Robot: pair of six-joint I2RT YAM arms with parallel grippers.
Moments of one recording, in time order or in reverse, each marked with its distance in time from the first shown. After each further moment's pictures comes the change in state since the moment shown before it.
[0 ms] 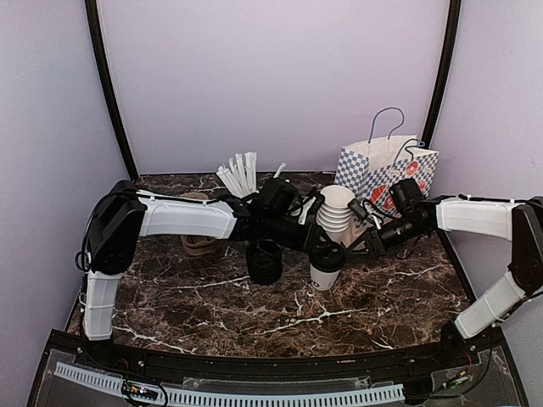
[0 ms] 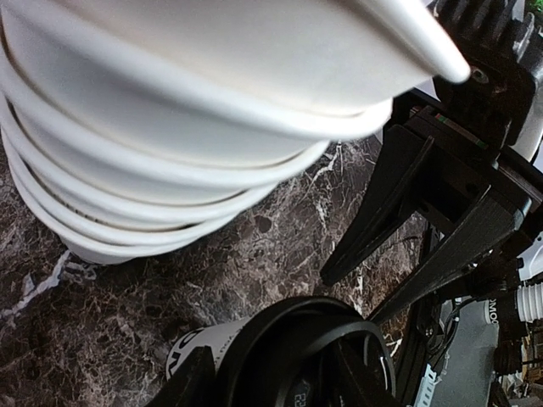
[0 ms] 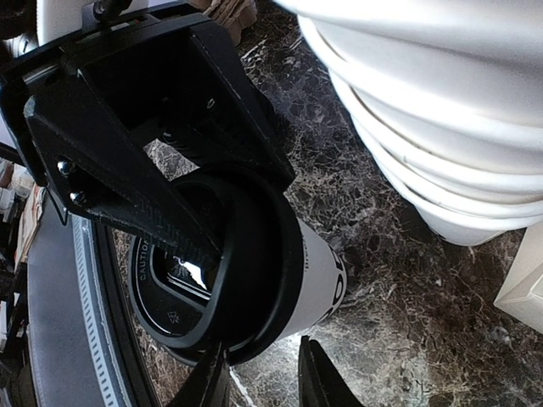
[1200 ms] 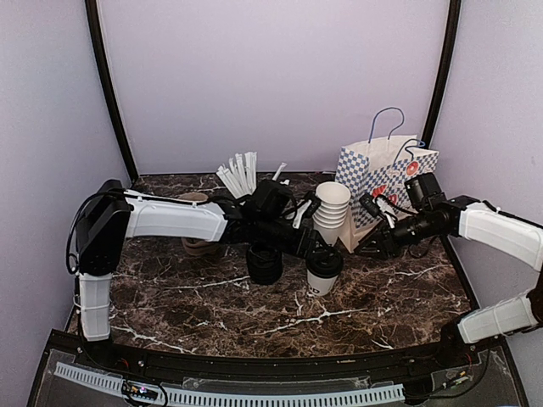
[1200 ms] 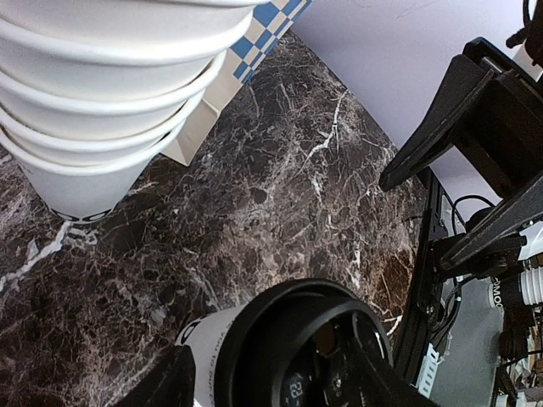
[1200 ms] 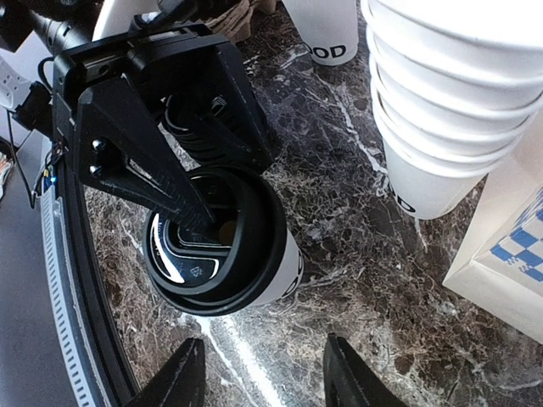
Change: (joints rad) left arm -0.008 -0.087 -0.100 0.008 -0.013 0.016; right arm 0.011 -0.238 -0.037 -0.080 0.117 -0.070
